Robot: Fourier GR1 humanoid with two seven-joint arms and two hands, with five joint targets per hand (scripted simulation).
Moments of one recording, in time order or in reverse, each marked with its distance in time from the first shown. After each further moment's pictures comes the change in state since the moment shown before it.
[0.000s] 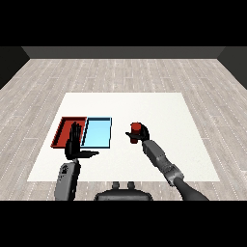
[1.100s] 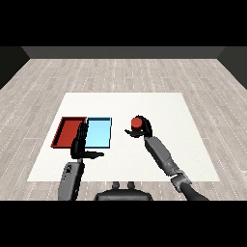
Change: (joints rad) left arm -0.010 -0.017 -0.083 -0.036 -0.029 0.000 0.067; right arm 0.125 -0.085 0.085 -0.486 0.122 -0.136 0.133
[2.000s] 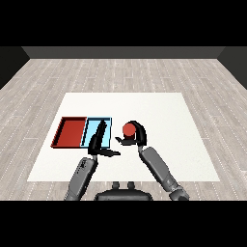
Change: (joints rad) left arm -0.115 -0.024 -0.235 0.094 0.020 0.163 0.121; right arm 0.236 0.076 0.126 -0.528 0.164 -0.182 0.218
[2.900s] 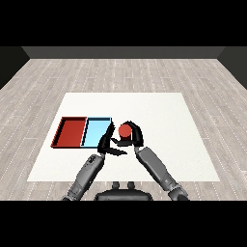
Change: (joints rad) left arm -0.117 -0.001 -0.102 0.273 0.124 0.063 -0.086; right arm -0.028 0.010 0.065 0.009 -0.036 -0.049 -0.012
